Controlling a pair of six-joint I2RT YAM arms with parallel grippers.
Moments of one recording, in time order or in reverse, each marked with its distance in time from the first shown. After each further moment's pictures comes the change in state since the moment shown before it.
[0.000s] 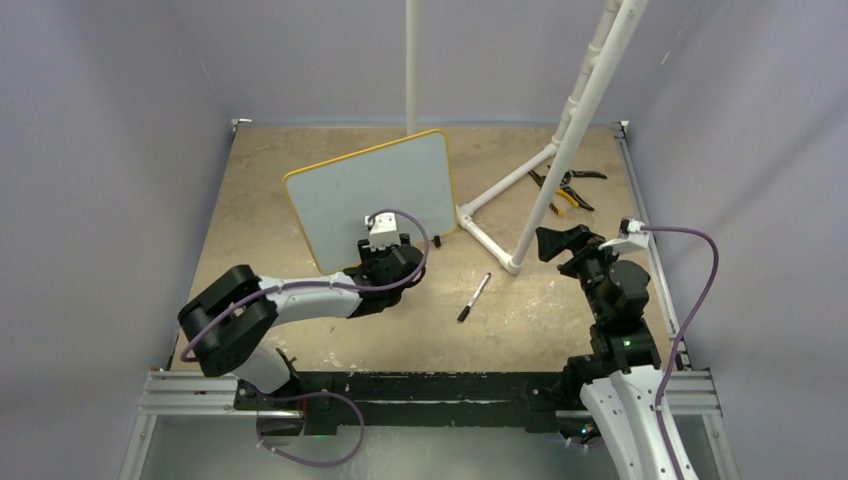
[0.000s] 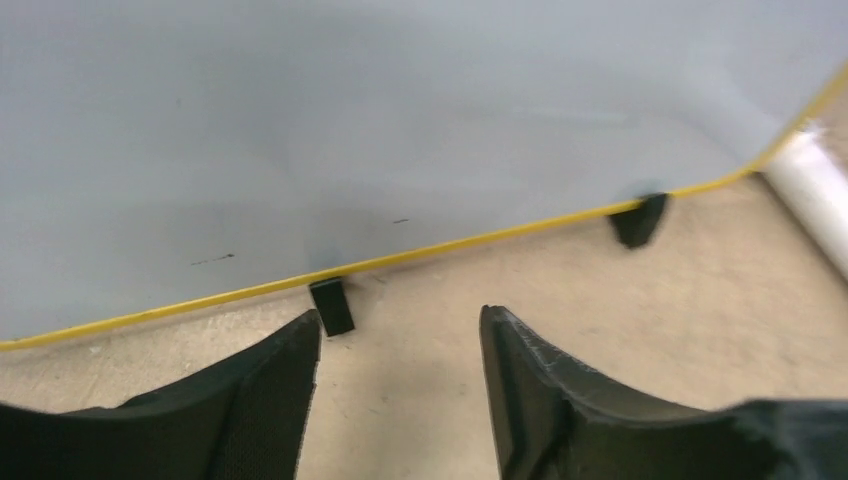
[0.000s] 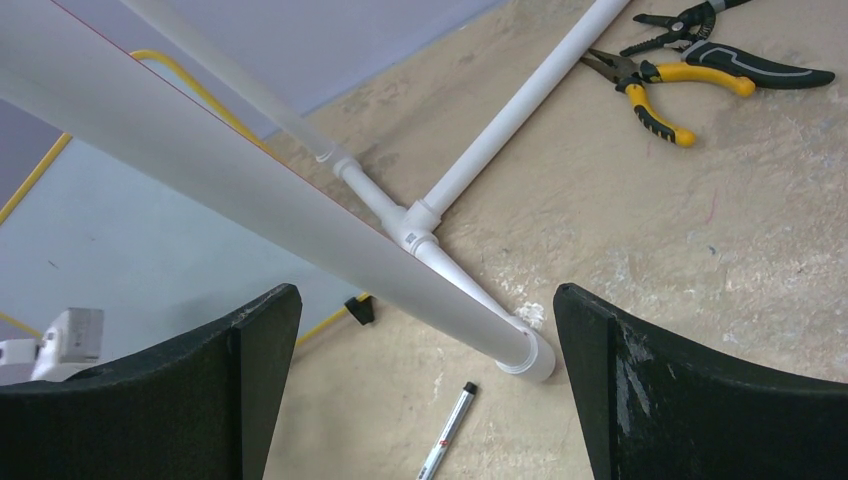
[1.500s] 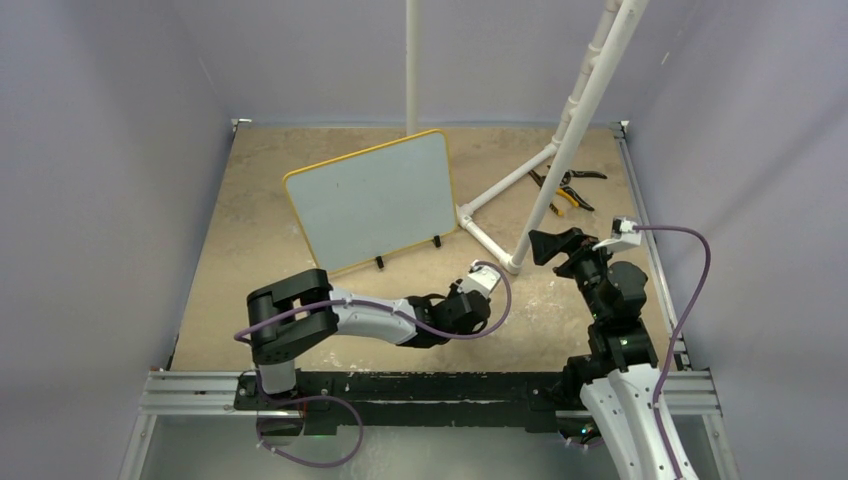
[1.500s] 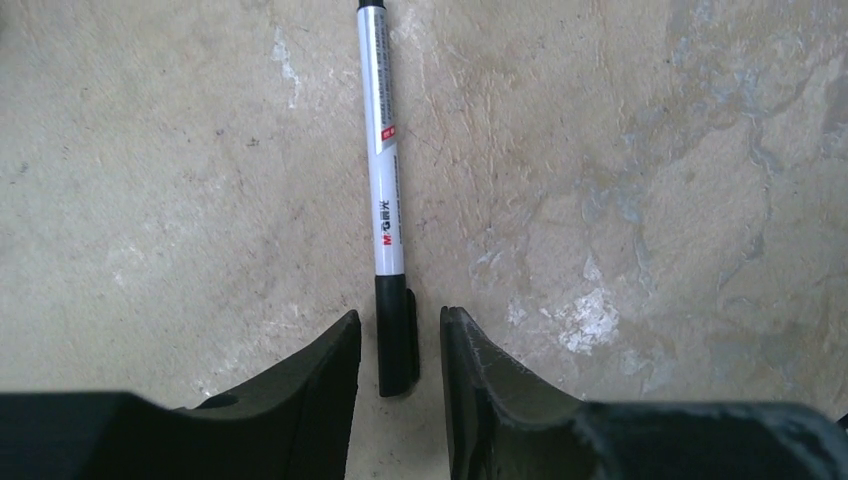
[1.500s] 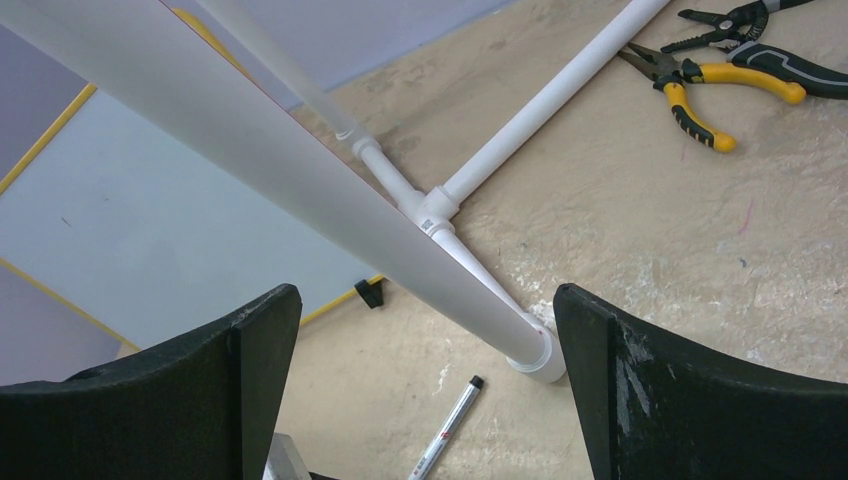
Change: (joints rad) left arm -0.359 0.243 0.227 0.042 0.402 0.330; right arm 0.000 0.003 -0.032 0.055 -0.079 -0.036
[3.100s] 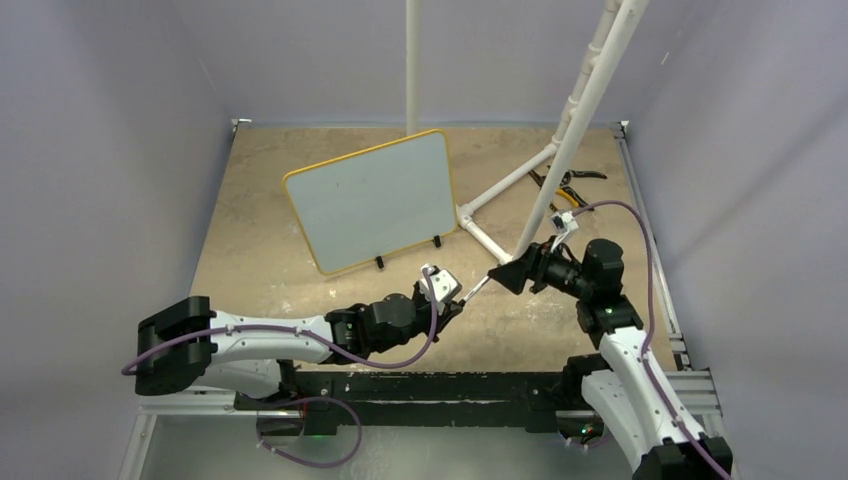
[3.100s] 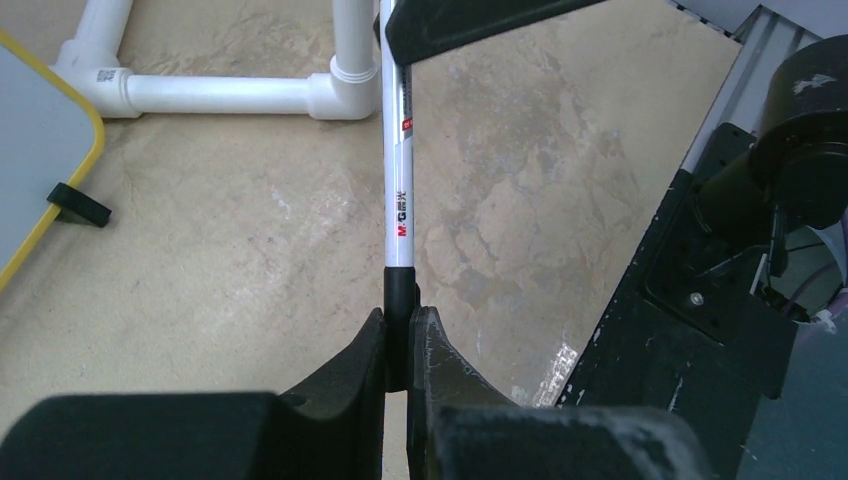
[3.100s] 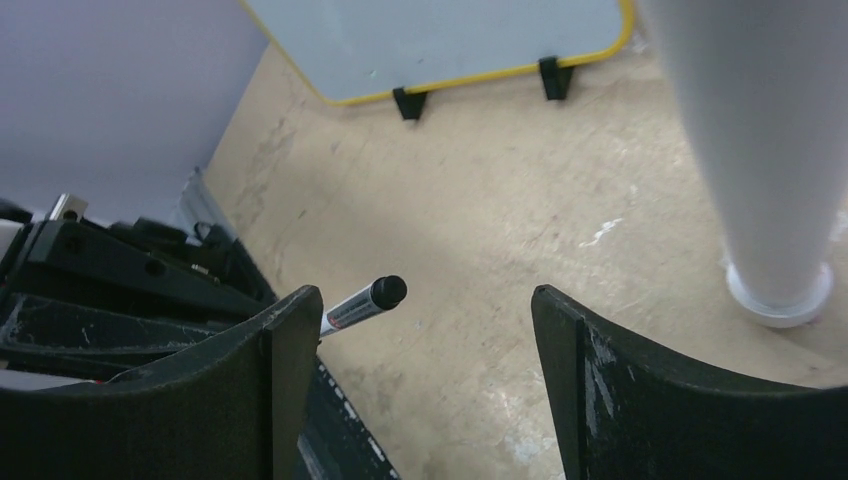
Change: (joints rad) left arm -0.016 -0.561 -0.391 0.339 0.140 0.244; right arm 0.000 0.269 -0.018 0.061 -0.652 -0.109
